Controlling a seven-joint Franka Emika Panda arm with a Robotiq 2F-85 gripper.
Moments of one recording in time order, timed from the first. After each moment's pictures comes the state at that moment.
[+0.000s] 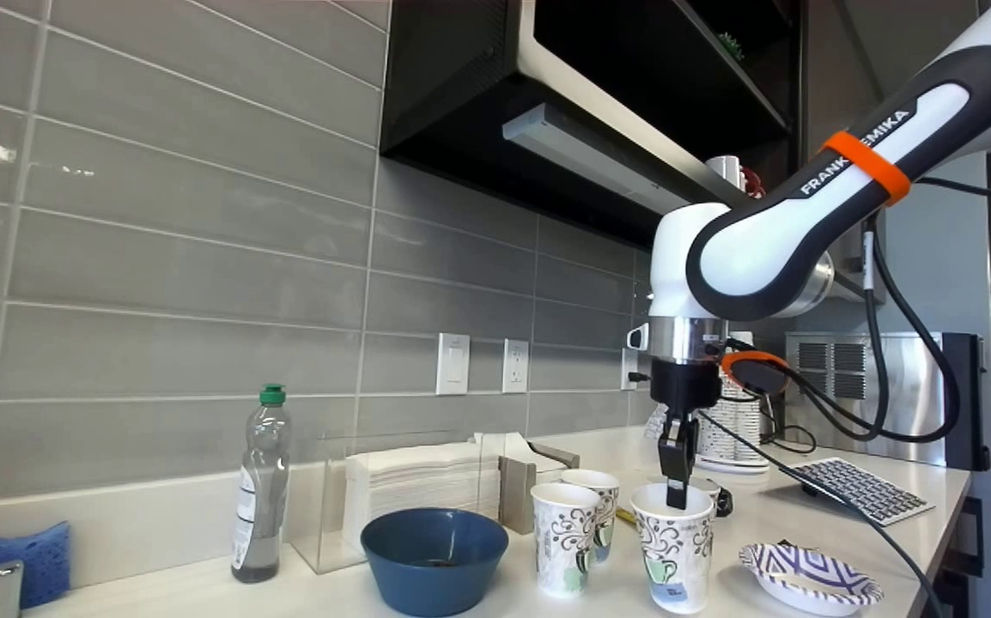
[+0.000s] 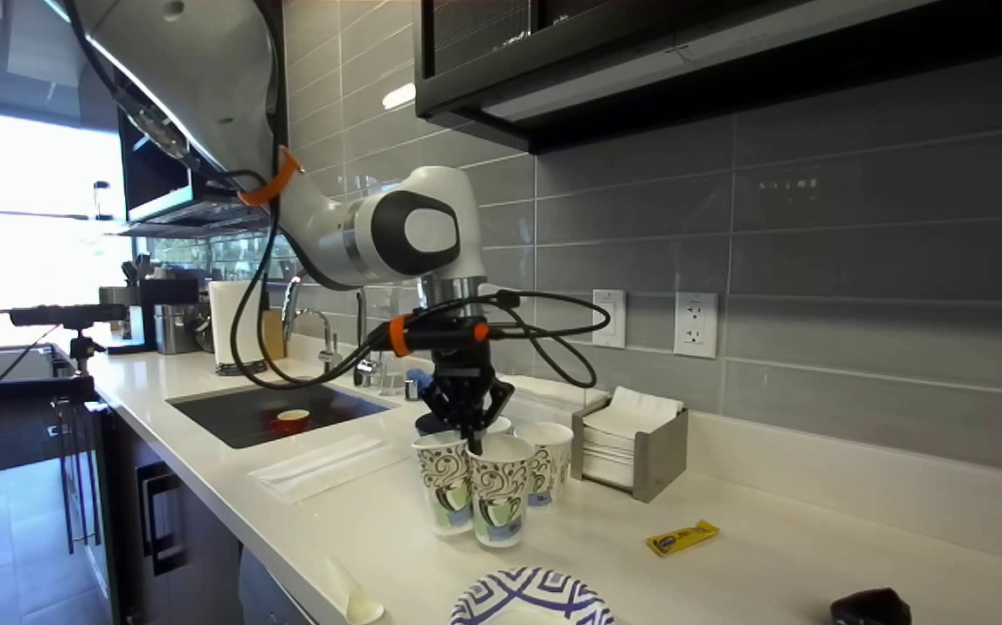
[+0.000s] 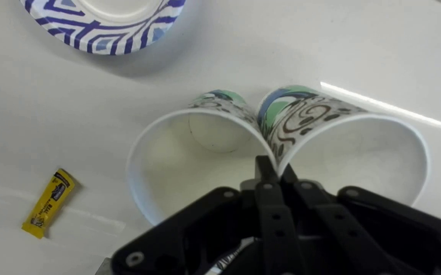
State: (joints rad) arm 0.02 -0.12 -0.04 -2.36 -0.14 2.32 -0.22
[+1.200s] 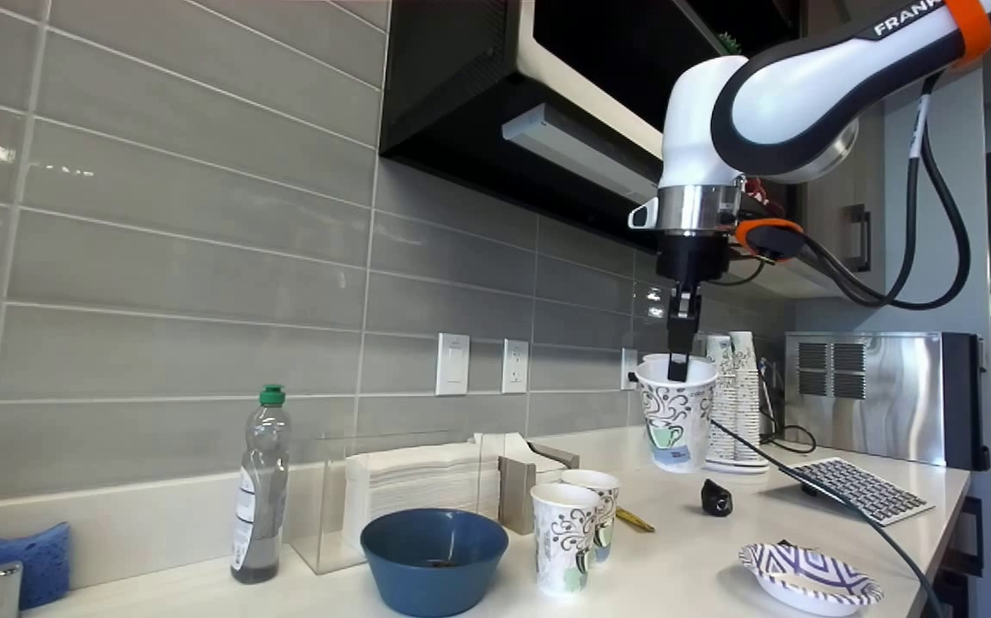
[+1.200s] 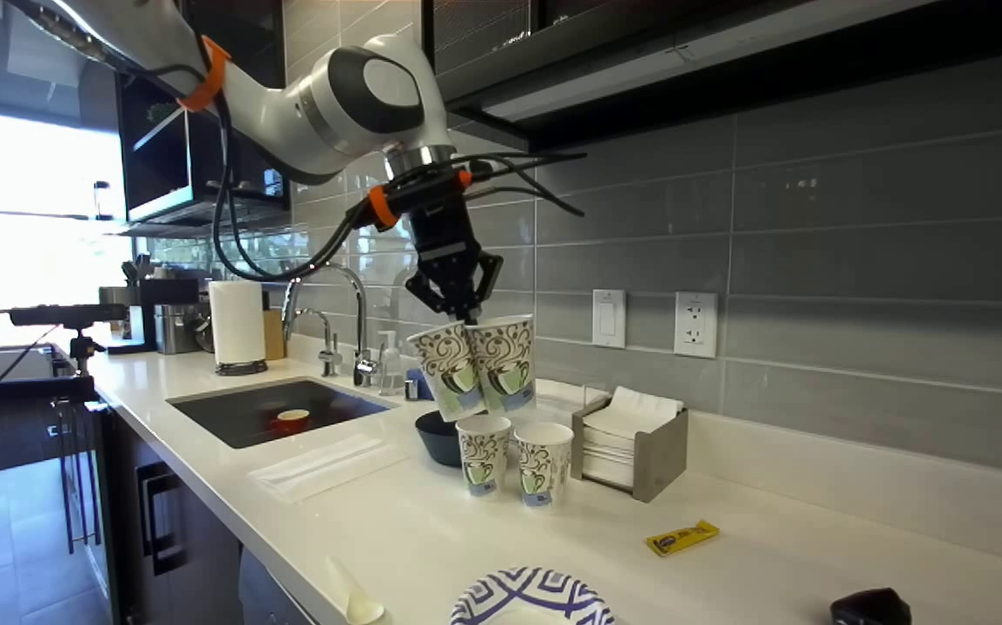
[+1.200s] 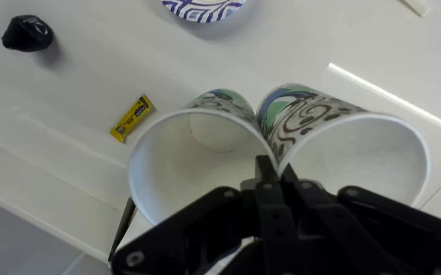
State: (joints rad) arm 0.03 -0.32 0.01 -2.20 -0.25 2.07 -0.27
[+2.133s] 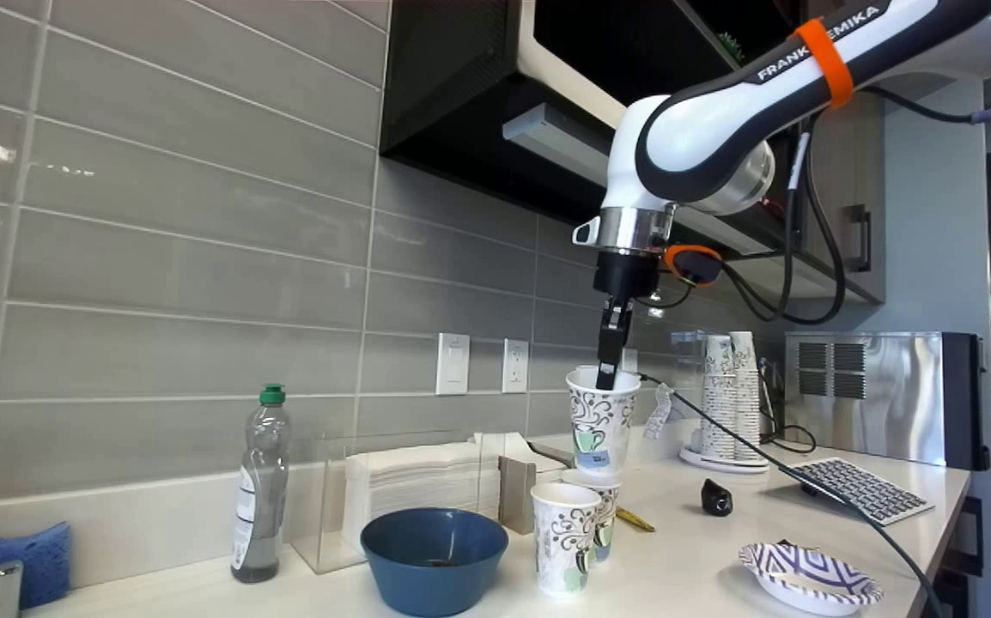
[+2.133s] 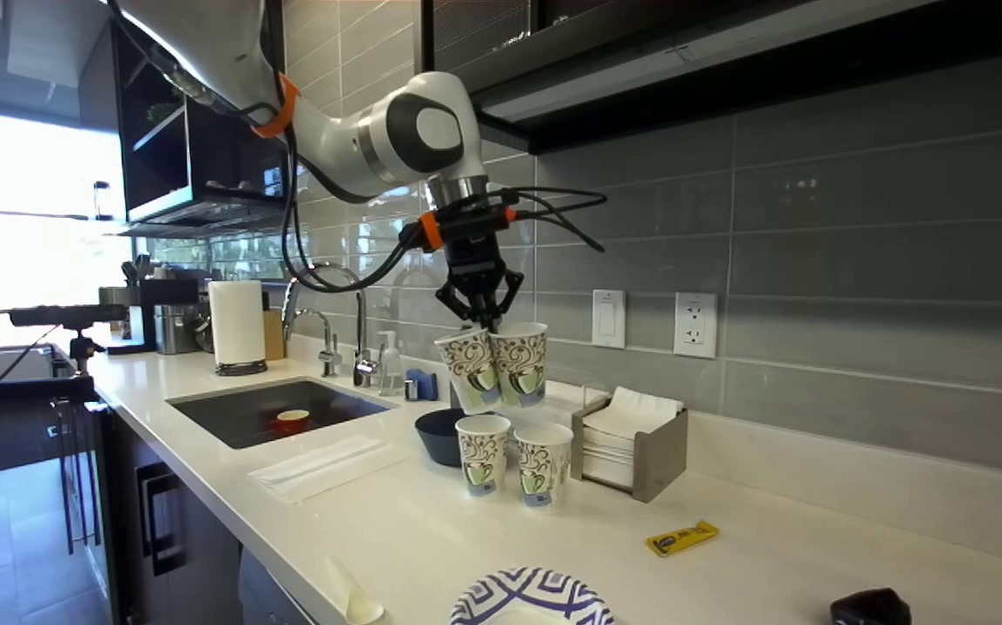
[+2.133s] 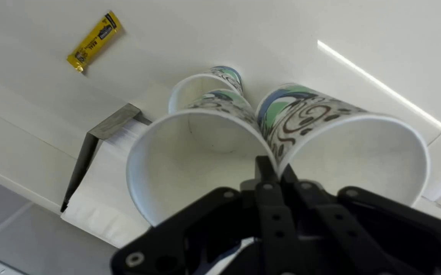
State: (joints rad) arm 0.05 -0.10 0.01 -2.03 -0.13 2.16 -0.40
